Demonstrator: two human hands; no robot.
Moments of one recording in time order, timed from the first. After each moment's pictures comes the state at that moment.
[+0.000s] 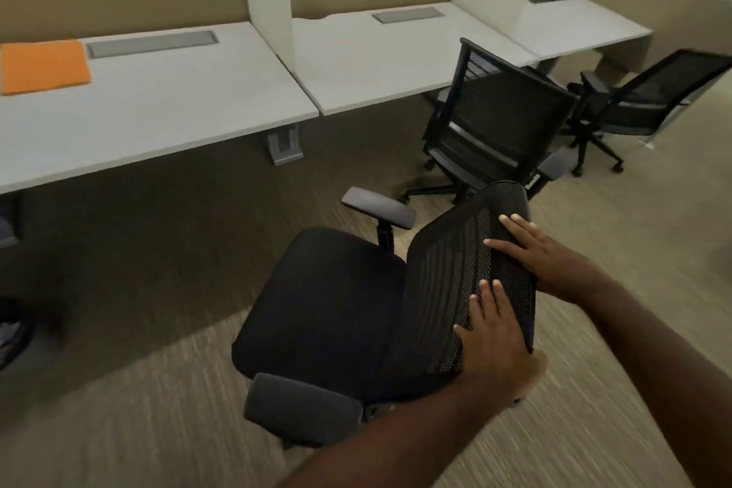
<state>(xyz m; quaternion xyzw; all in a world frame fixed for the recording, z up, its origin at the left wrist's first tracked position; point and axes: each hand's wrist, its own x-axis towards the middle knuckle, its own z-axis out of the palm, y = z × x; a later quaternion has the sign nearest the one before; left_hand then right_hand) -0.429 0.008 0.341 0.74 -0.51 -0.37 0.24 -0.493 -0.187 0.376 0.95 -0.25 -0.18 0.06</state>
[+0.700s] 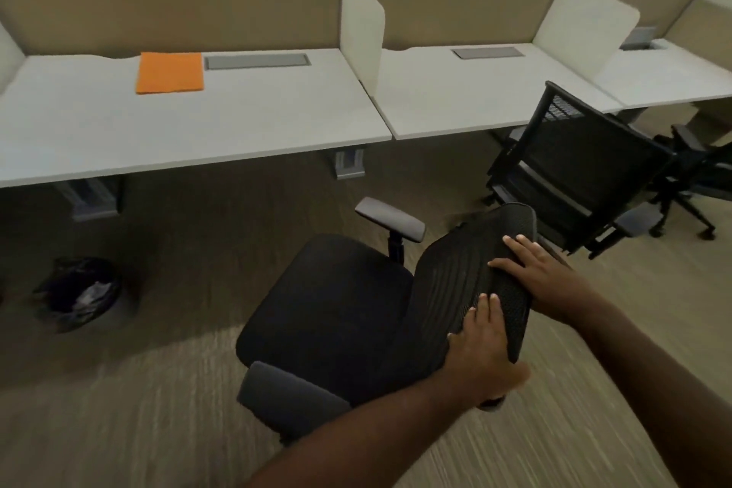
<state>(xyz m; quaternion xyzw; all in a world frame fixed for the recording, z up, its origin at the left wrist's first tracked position) -0.312 0.055 0.352 0.74 -0.49 -0.37 0.28 -0.375 -0.163 0.359 0.96 -0.19 -0.16 0.11</state>
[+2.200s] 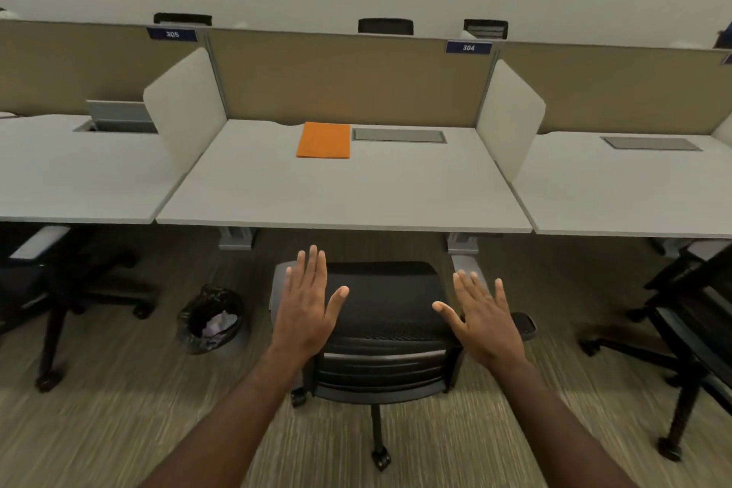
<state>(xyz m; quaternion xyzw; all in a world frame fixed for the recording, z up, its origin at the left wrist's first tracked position) 0.139 0.319 0.339 0.93 -0.28 0.05 0.23 -0.002 0.028 0.340 0.98 -0.16 0.04 -0.10</state>
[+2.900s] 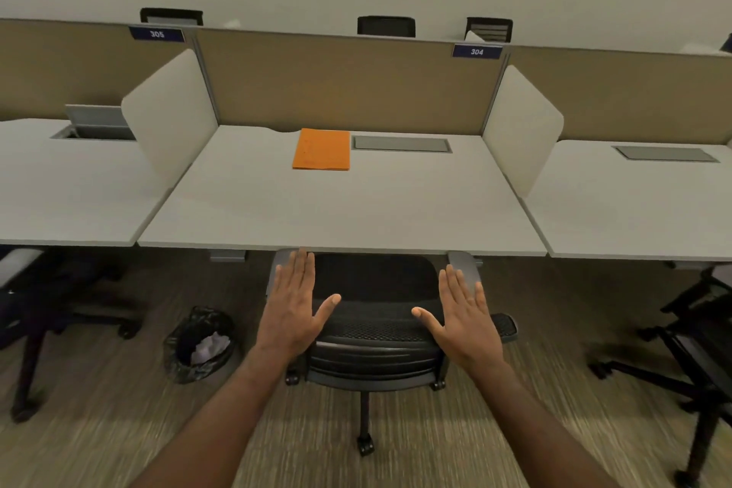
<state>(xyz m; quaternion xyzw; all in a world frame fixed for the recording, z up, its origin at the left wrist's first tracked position) 0.274 0.299 0.324 0.95 -0.29 0.05 0.13 0.124 0.014 0.330 0.98 -0.16 0.02 -0.09</state>
